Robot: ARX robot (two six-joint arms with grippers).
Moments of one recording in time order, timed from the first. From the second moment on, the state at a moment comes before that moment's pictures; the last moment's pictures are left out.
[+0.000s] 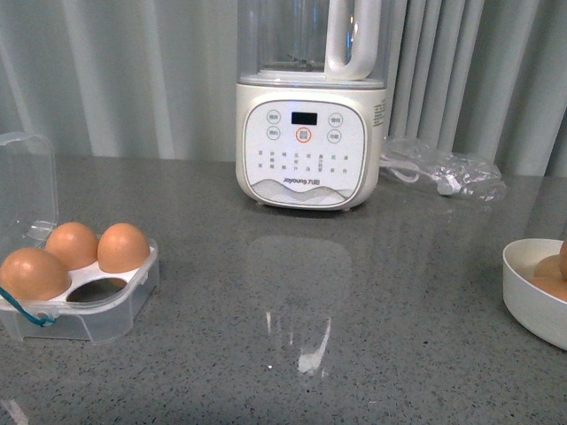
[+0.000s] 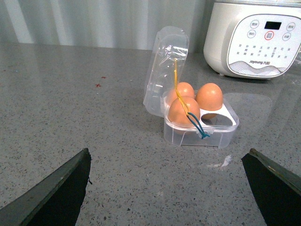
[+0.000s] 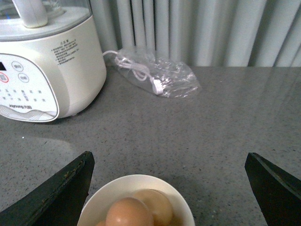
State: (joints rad) left arm 0.00 0.00 0.03 0.00 0.00 0.00; right arm -0.06 1.17 0.63 0.37 -0.13 0.03
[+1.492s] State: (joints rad) left arm 0.00 0.00 0.03 0.00 0.00 0.00; right arm -0.02 1.40 0.62 0.42 -0.20 -0.05
